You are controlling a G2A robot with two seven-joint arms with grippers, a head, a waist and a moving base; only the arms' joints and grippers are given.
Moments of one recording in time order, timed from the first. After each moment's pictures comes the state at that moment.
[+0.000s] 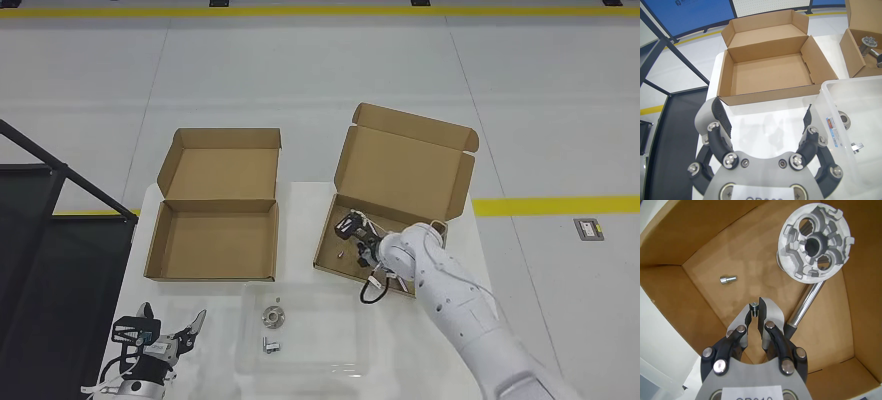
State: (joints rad) left arm 1.77 -1.17 -1.66 -1.85 1.34 0.01 0.10; right arm -0.44 -1.49 0.91 -0.75 -1.23 -0.39 0.81
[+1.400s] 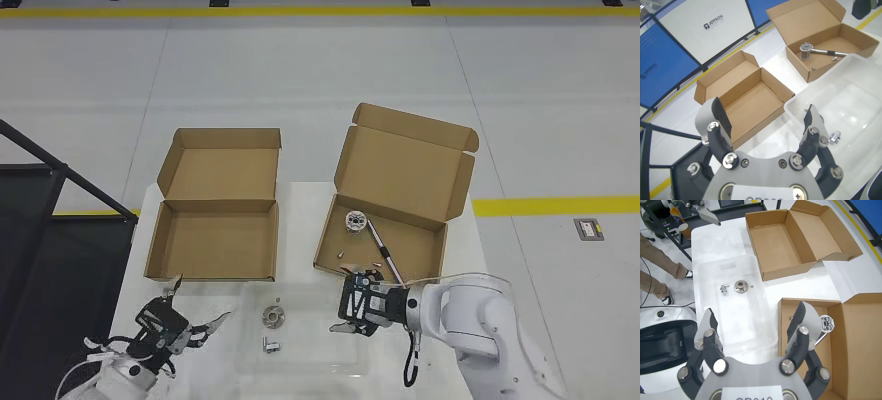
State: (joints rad) left arm 1.67 -1.11 -1.76 -1.96 1.65 -0.53 0.16; right arm -1.04 -1.29 1.24 -1.84 -1.09 -0.95 0.86
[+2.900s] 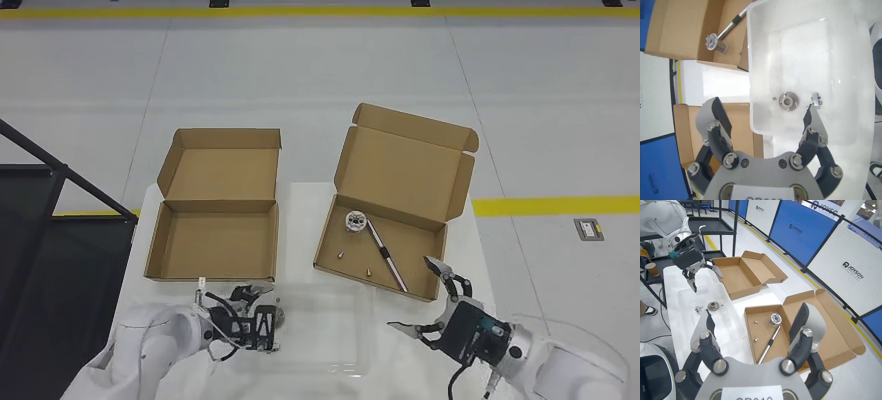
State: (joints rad) left arm 1.18 -0.93 -1.27 -1.87 2.05 -1.01 0.04; right arm -1.49 -1.21 1.65 -2.17 -1.44 -0.84 0.12
